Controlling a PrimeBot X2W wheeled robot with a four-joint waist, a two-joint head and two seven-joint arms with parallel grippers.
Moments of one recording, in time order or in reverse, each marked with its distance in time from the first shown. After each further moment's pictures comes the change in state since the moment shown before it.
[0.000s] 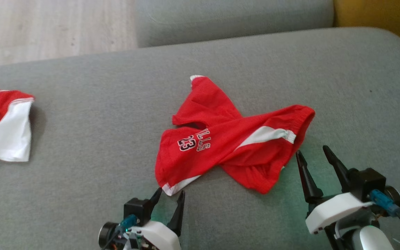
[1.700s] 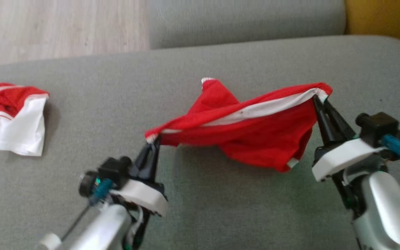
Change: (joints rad) left arm -0.155 0.080 0.016 -0.107 -0.003 0.008 -0.113; right arm -0.295 -0.096 0.055 0.145 0.093 0.000 -0.002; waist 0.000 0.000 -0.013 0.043
